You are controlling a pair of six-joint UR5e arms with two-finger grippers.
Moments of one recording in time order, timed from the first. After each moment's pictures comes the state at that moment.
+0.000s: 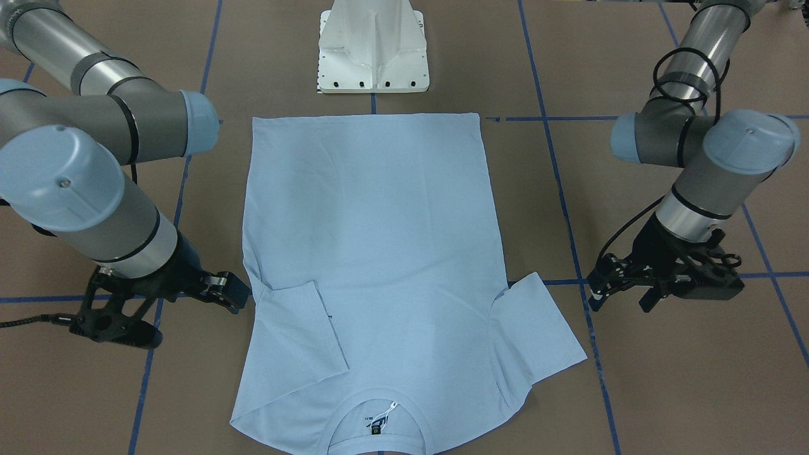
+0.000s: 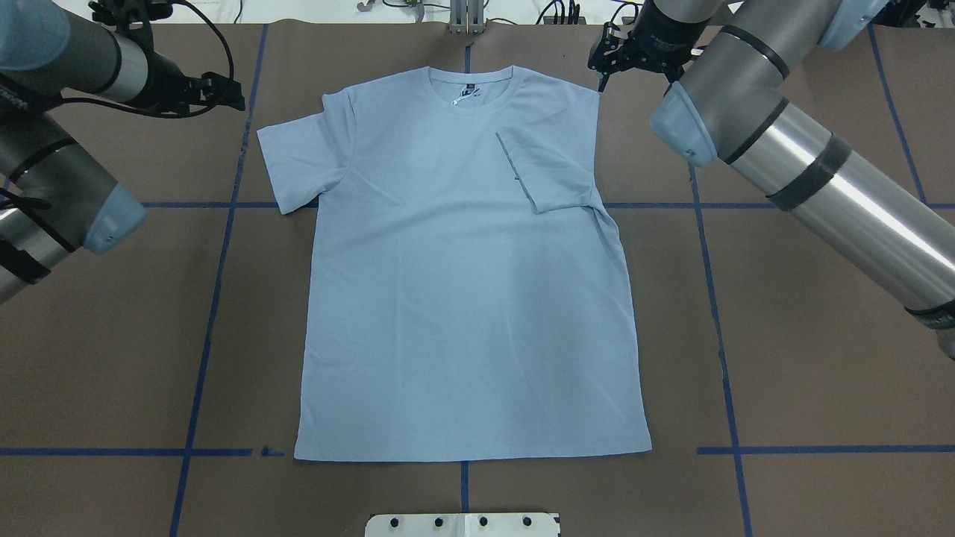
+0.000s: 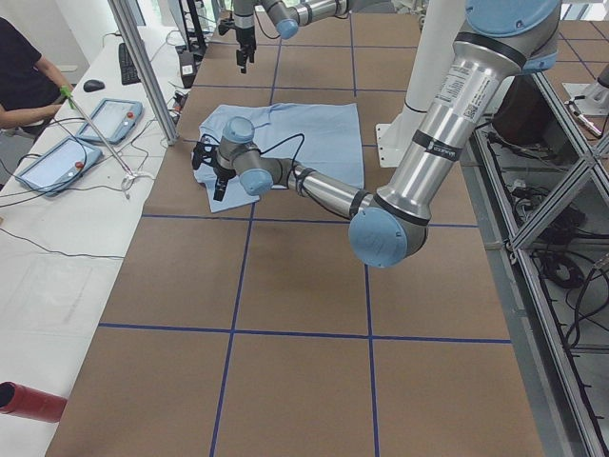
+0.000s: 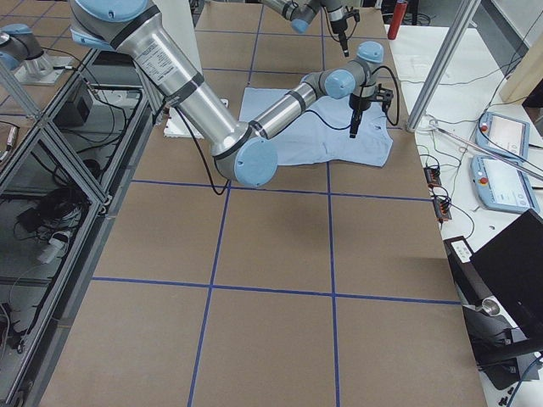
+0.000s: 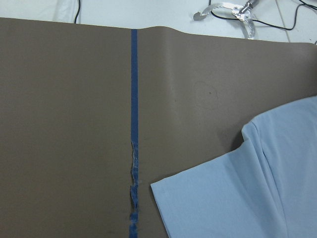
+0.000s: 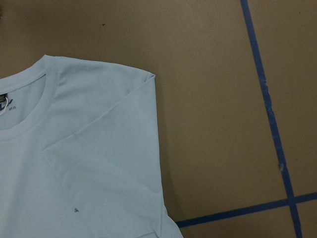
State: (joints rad) left arm -0.97 -2.06 -1.37 -2.25 -1.92 -1.03; right arm 0.99 -0.84 1.49 -1.64 2.17 1.03
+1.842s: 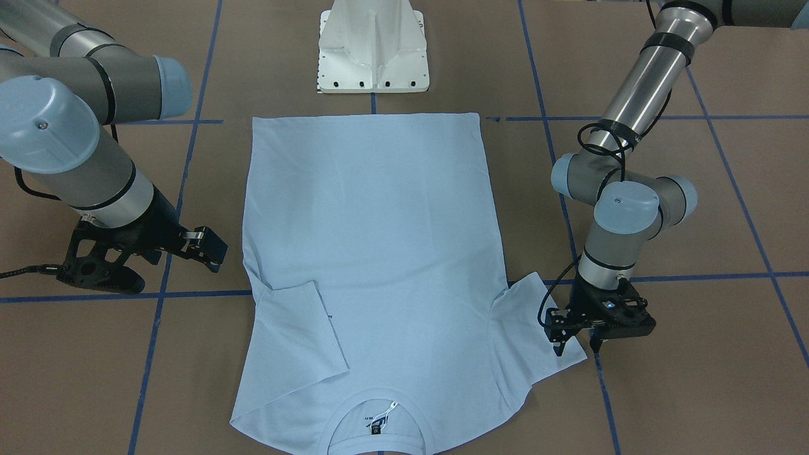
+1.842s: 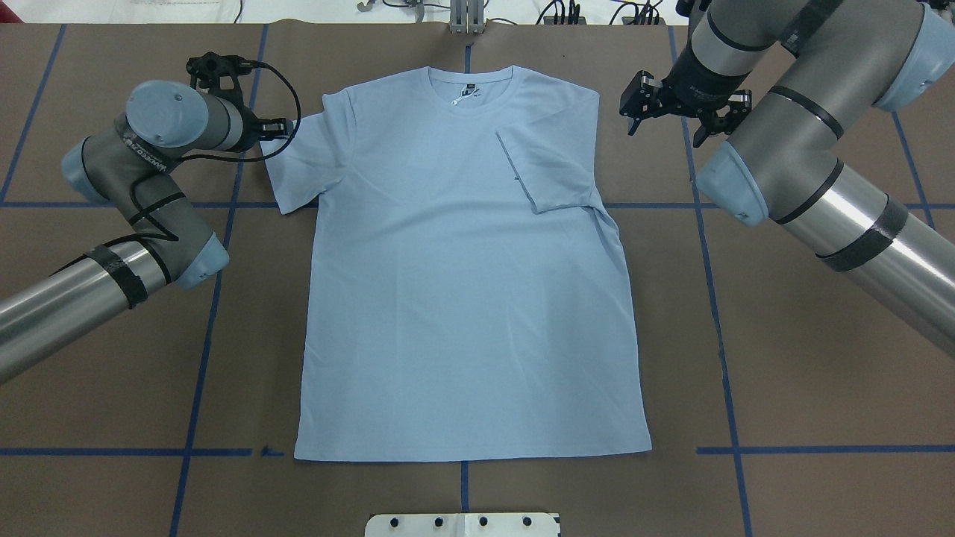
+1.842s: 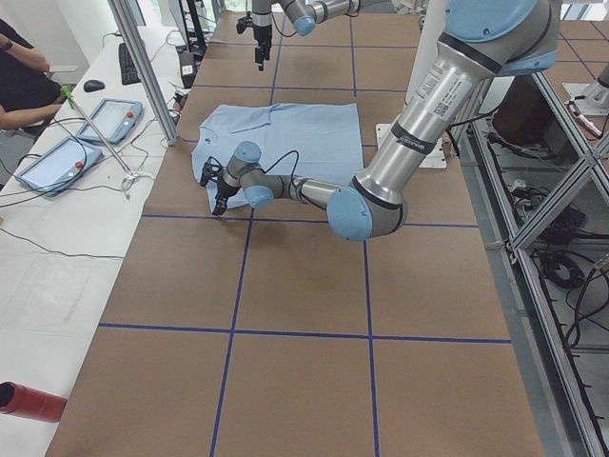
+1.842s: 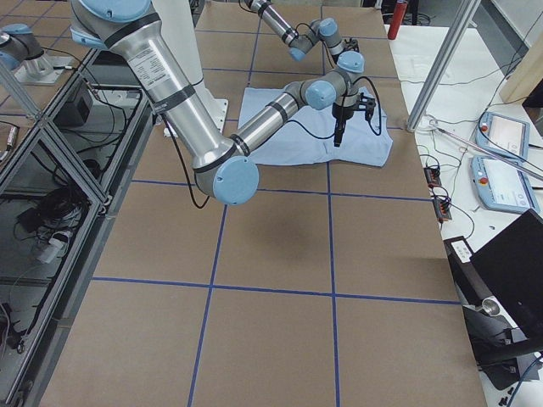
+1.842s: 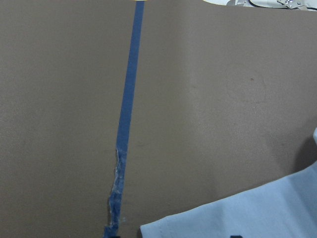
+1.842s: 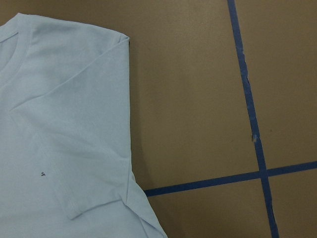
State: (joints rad) left arm -0.84 -2.19 -1.05 -2.40 -1.68 -1.08; right arm 0.96 -0.96 1.62 -1.64 2.16 1.01
